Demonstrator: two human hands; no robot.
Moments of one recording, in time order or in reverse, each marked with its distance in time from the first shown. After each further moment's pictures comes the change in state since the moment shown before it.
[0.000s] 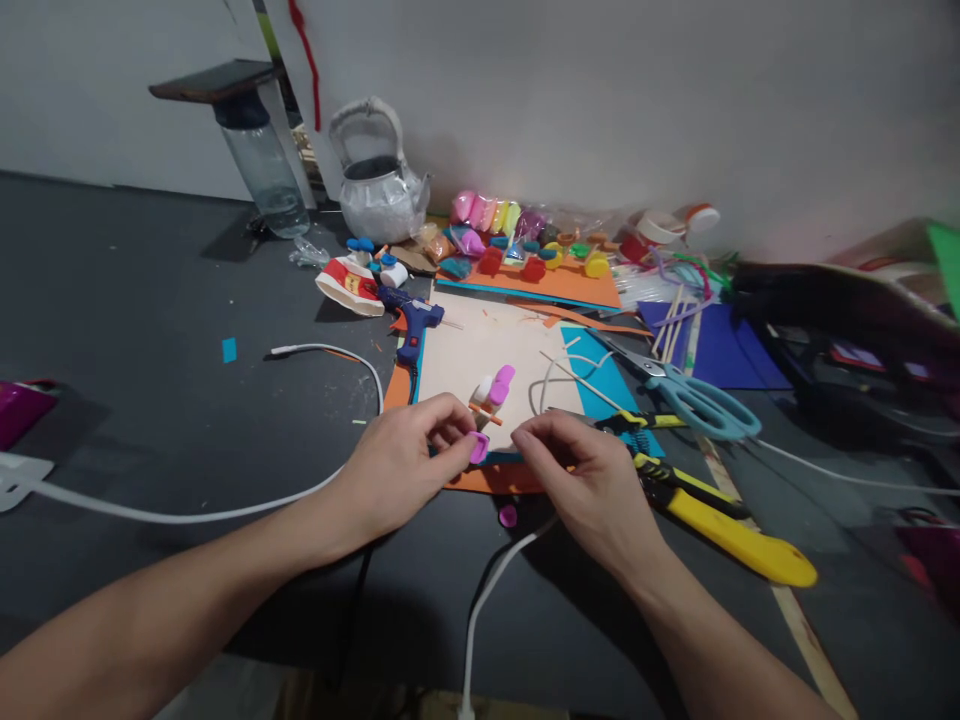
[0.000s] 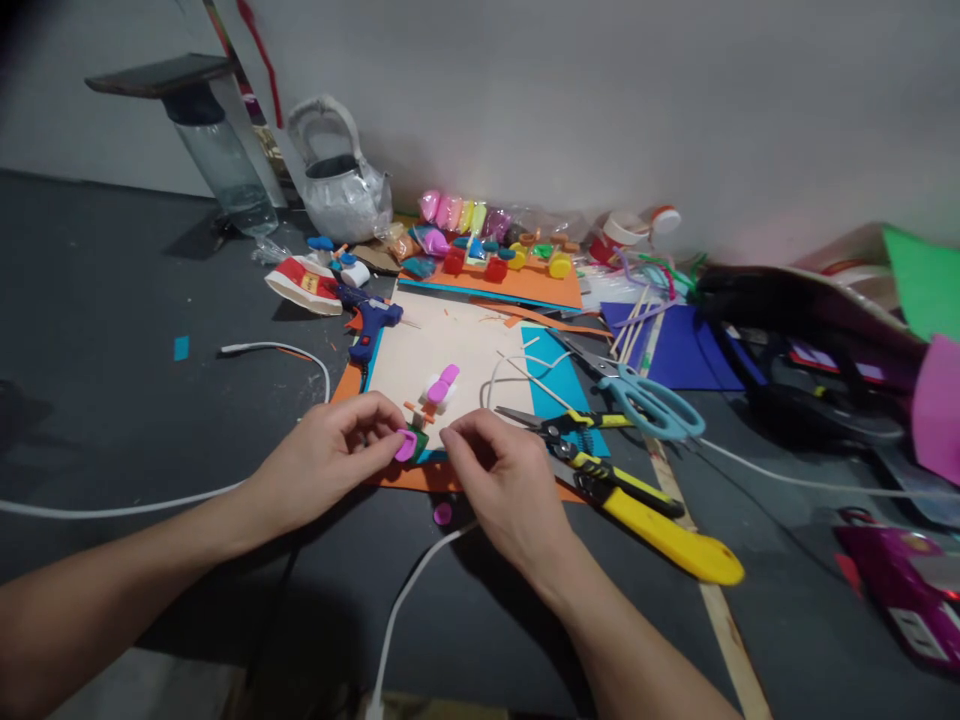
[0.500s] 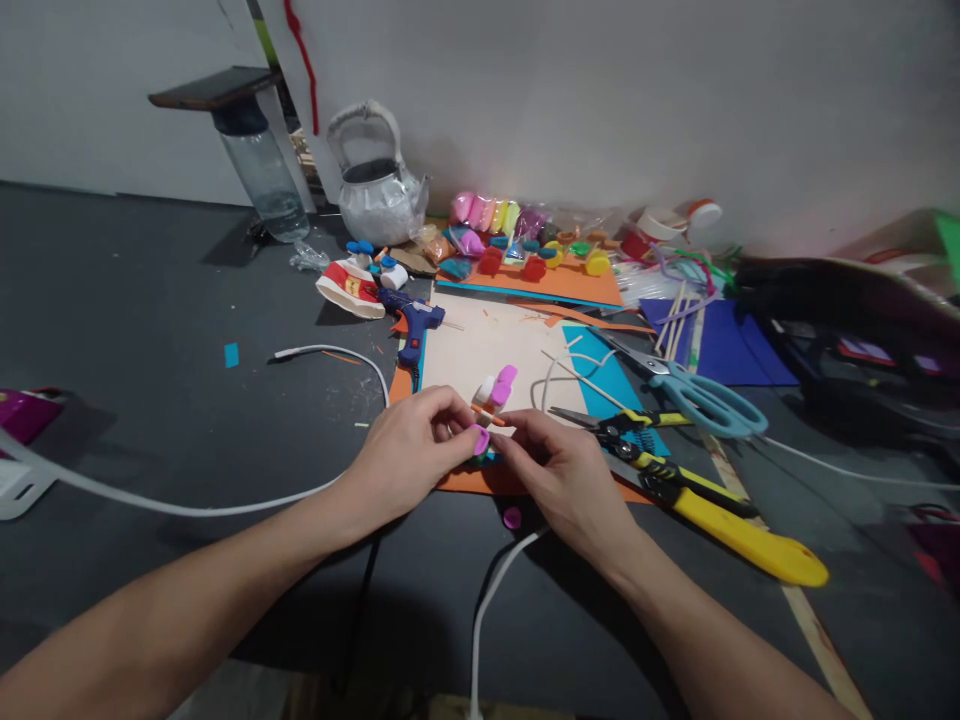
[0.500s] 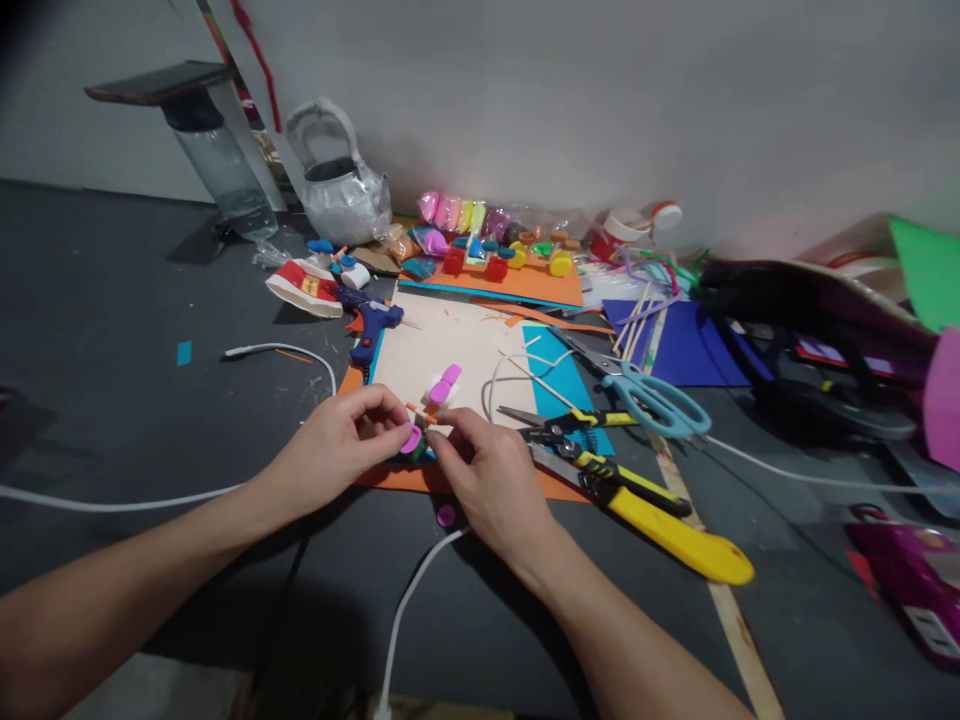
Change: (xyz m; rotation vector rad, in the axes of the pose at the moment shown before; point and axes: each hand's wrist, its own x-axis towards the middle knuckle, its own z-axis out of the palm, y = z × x) left_hand 0.010 -0.003 0.000 0.027 0.057 -0.044; right_hand 0.007 0.009 0.015 -0.067 -0.061 0.044
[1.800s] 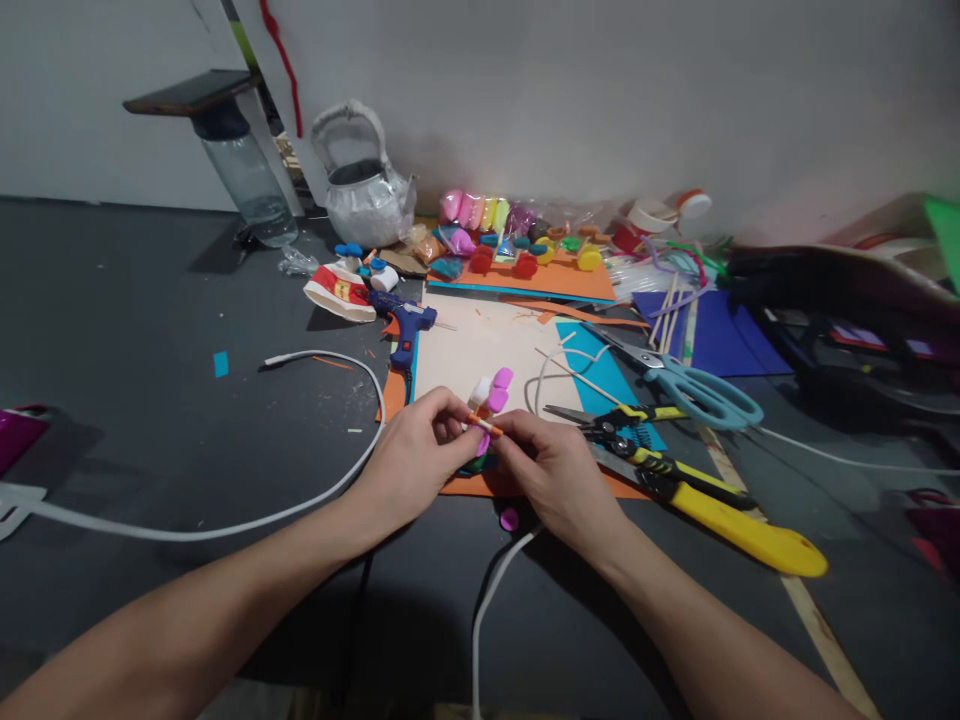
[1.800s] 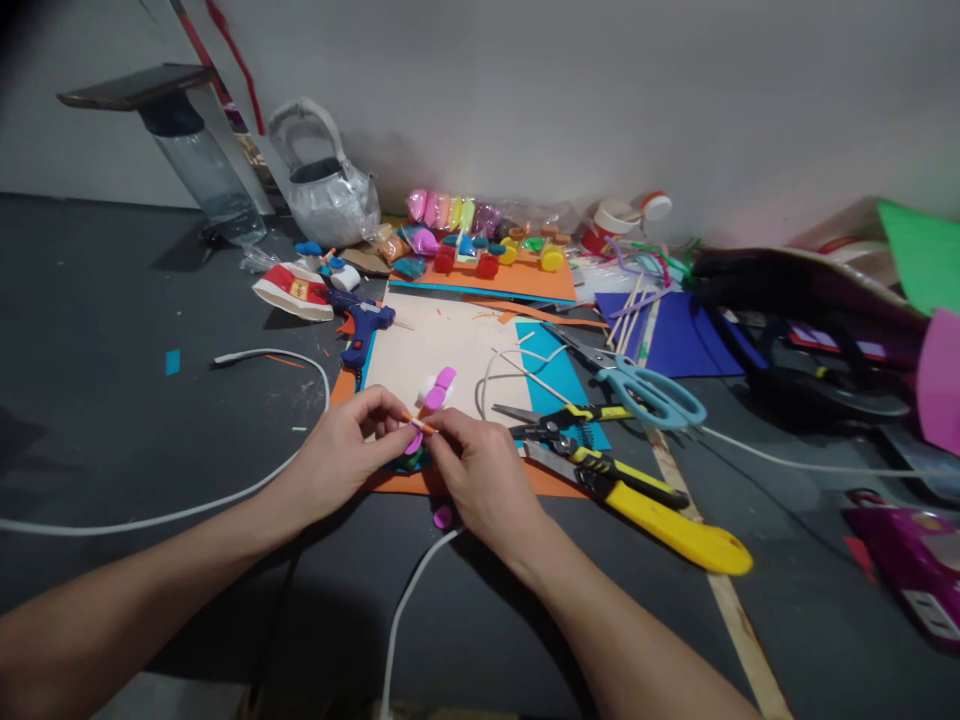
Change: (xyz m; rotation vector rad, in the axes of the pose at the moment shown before) left_hand 0.007 -0.003 0.017 -0.195 0.035 -0.065; right_hand 0.006 0.002 0.002 0.078 -0.033 -0.029
